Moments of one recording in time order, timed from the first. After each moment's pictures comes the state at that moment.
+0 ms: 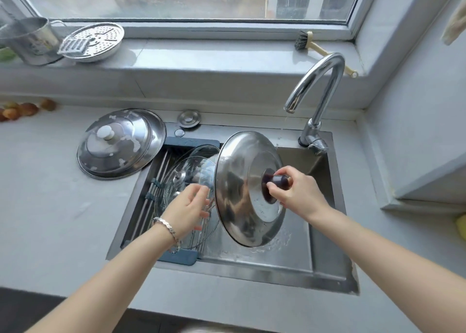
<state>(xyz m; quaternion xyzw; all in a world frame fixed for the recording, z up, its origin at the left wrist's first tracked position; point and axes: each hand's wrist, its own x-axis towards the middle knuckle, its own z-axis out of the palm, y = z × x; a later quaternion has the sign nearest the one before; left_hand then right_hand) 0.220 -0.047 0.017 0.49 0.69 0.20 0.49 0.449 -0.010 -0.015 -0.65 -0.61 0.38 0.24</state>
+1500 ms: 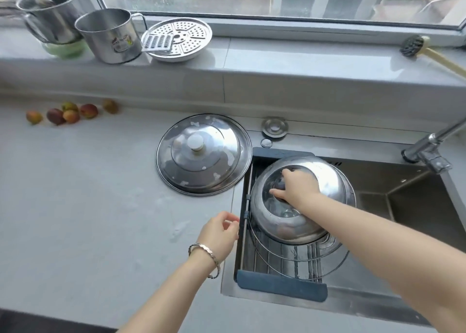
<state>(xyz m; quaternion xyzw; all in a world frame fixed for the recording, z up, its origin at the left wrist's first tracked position) -0.033 -0.013 -0.058 0.45 0.71 0.17 0.52 0.155 0.090 -0.071 -0.67 -0.72 0.15 -0.10</state>
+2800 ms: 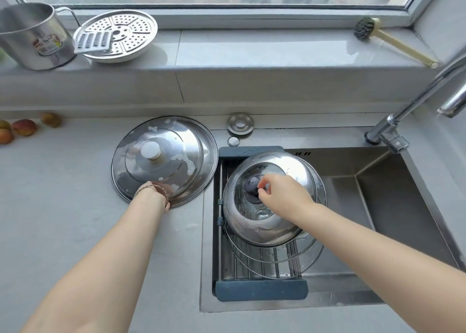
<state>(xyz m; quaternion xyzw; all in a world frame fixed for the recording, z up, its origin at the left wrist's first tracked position) -0.075 0.132 -0.097 -0.11 0.74 0.39 0.53 0.177 0.065 -0.037 -0.70 -0.65 0.29 0.02</state>
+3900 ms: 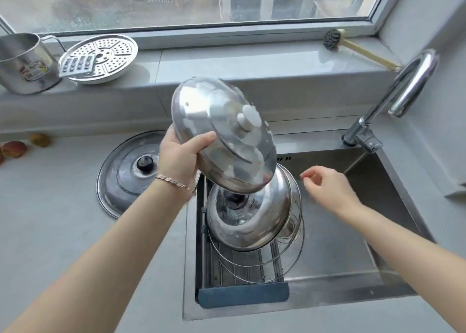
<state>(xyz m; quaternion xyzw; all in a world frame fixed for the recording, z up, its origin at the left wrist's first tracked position) 0.046 0.097 0.055 0.33 0.47 0.56 0.60 0.293 0.042 -0.027 -0.78 -0.54 0.25 0.18</state>
